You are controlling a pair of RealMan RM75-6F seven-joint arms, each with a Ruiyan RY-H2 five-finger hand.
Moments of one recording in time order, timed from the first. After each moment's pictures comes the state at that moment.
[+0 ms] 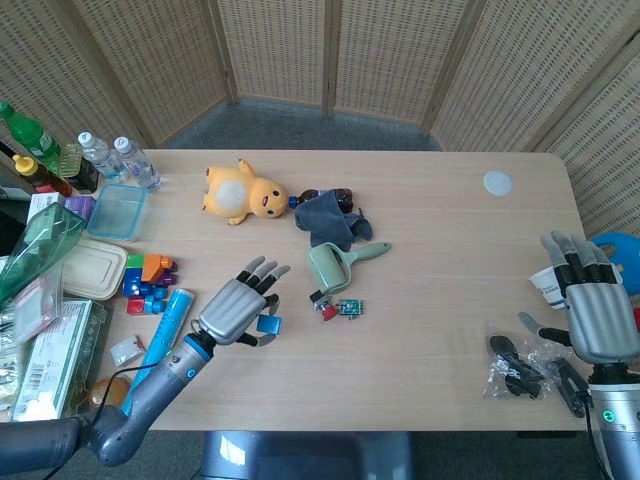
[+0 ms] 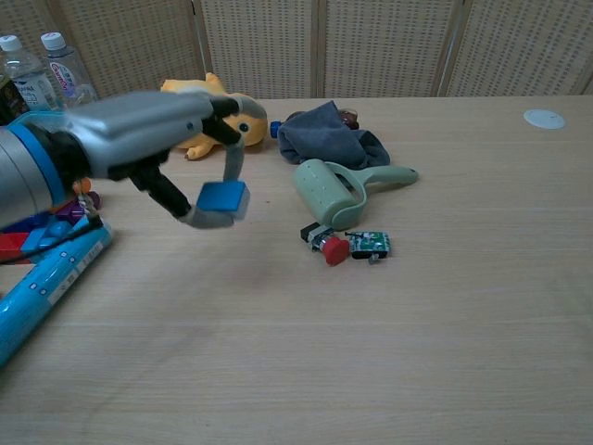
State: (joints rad) left arm -0.68 -1.47 -0.13 -1.73 1.34 1.03 0.44; right arm 0.21 -0.94 0.17 -1.91 -1.40 1.44 -0.23
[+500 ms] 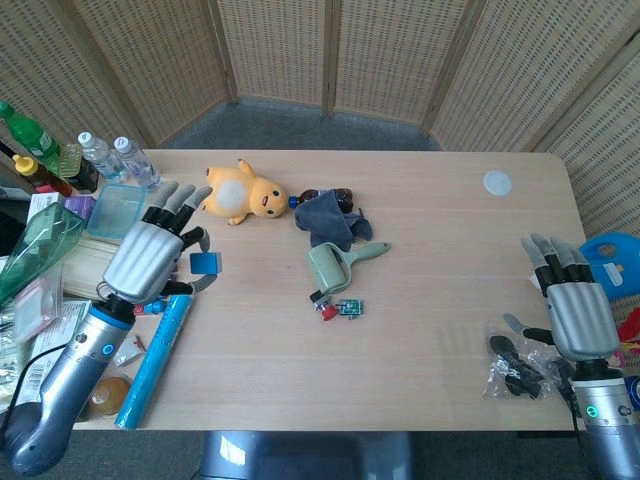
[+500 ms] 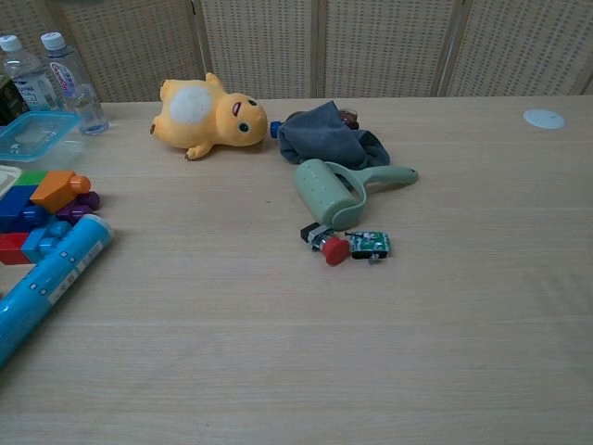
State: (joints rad) left arm -0.60 -1.06 -0.27 -2.02 1.30 1.21 0.39; right arm 0.23 -0.98 0.17 -1.90 -1.41 1.42 -0.24
